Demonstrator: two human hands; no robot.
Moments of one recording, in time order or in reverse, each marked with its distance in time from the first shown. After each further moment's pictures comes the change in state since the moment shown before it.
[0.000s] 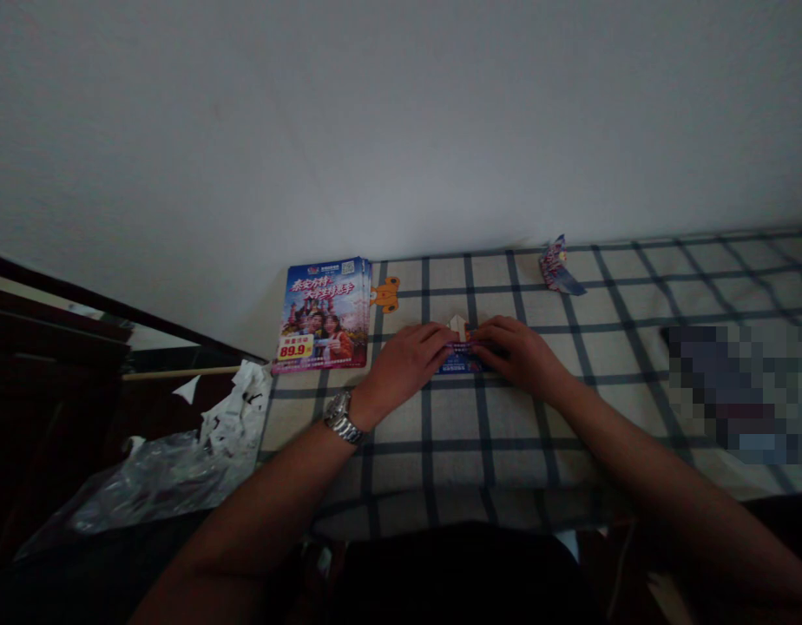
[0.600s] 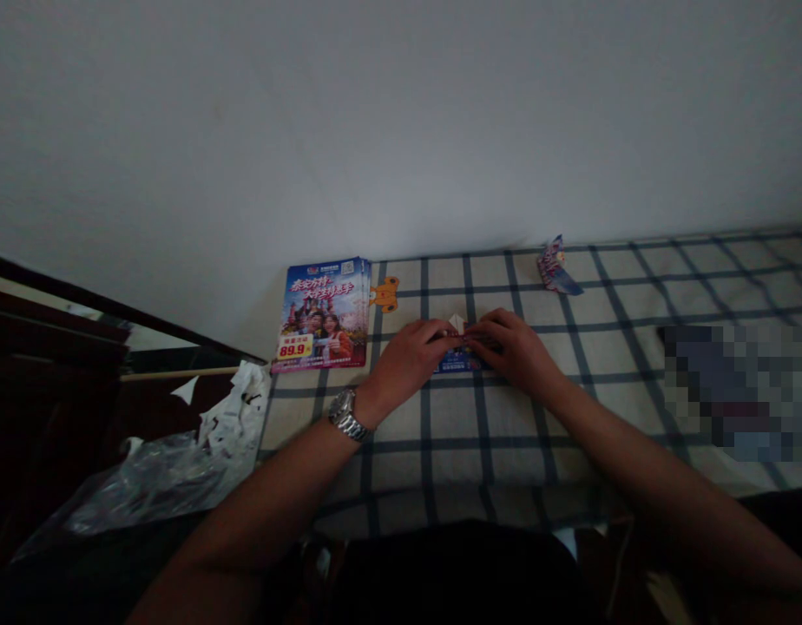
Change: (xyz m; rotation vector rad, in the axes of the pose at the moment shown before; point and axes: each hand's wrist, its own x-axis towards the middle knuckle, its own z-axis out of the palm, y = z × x) left_hand 0.005 0.000 0.003 0.050 0.023 0.056; right_hand 0.004 0.002 0.009 -0.066 0.103 0.033
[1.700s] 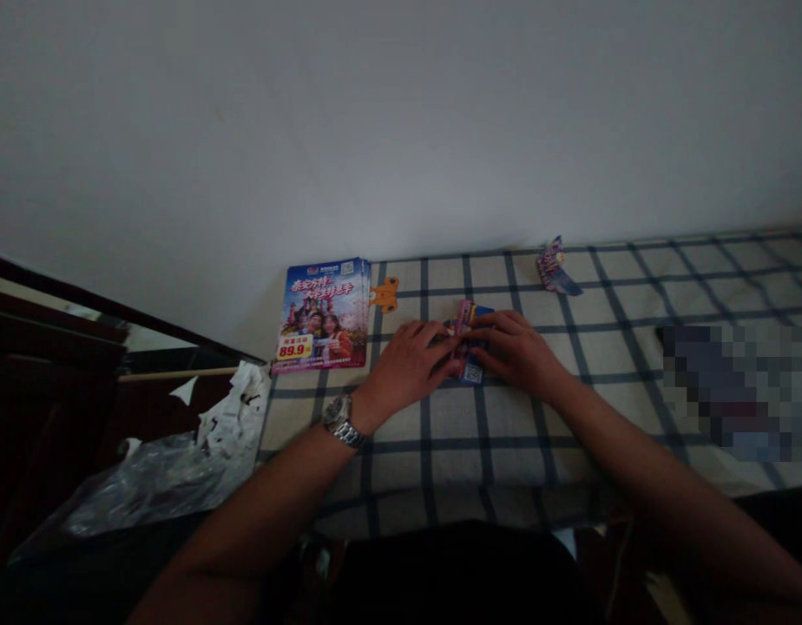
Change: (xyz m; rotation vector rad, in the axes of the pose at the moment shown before) left_hand -0.004 0.009 -0.008 0.075 -0.092 -0.045; right_hand -0.003 0.000 -0.012 -0.068 -0.044 -0.163
